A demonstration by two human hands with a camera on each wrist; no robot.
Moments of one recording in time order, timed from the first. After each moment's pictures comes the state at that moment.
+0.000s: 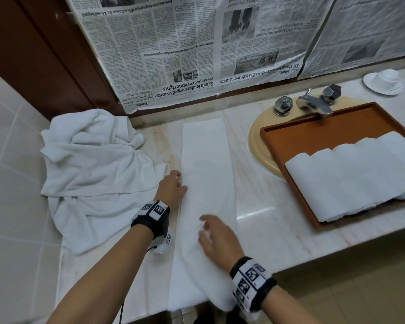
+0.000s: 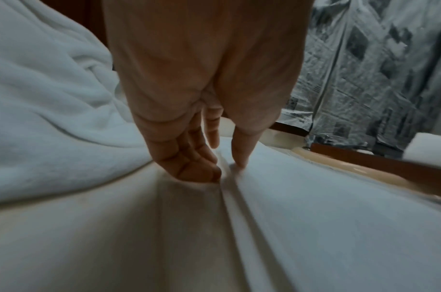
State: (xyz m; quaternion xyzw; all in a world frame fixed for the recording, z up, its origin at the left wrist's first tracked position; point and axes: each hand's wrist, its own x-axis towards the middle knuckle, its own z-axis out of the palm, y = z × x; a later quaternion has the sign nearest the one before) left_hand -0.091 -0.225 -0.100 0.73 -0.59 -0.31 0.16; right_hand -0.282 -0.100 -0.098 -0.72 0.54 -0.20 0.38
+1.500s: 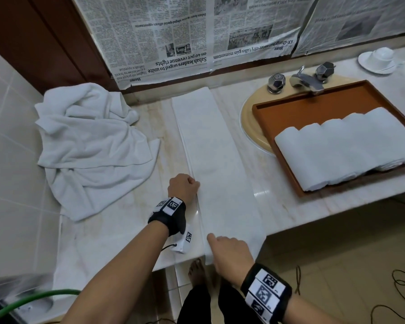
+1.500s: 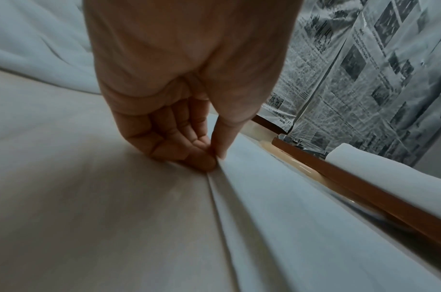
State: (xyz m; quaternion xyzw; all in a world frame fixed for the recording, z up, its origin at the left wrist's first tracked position) left_hand -0.167 -0.151 -0.090 0.79 -0.48 -0.36 0.16; right_hand -0.322 -0.011 -0.067 -0.80 0.51 0.17 0.25
